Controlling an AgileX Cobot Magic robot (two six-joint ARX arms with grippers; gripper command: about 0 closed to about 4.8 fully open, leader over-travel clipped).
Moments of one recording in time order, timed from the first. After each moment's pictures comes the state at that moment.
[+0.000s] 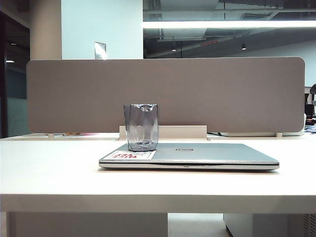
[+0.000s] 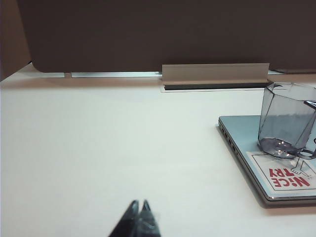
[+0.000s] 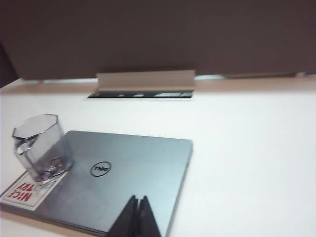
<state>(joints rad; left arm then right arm) -0.08 0.00 0.01 0.01 0.05 0.00 -0.02 0.34 0.37 -0.11 -0.26 0.10</state>
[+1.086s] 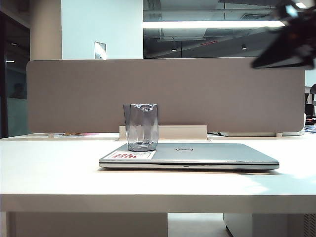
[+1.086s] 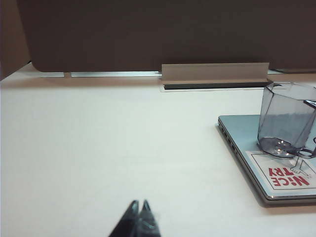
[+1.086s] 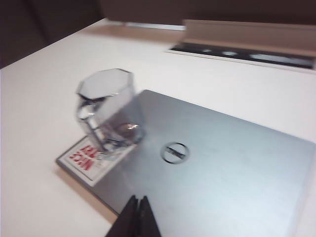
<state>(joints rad) -0.08 0.00 0.01 0.01 0.05 0.00 0.19 1.07 0.50 0.33 -0.42 0.03</state>
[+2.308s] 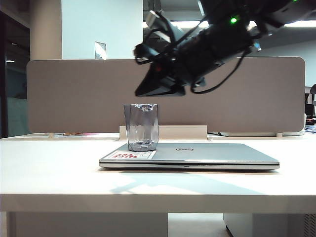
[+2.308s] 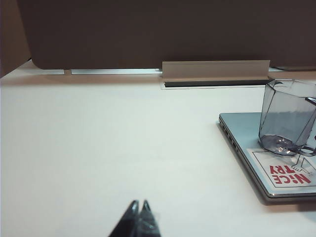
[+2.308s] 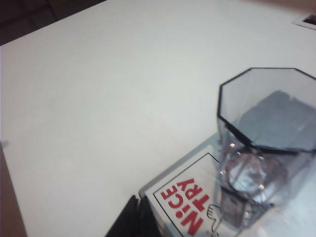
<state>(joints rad) -0.08 0.00 0.01 0.00 0.05 0.00 0.64 1.66 0.93 0.38 -0.26 0.03</state>
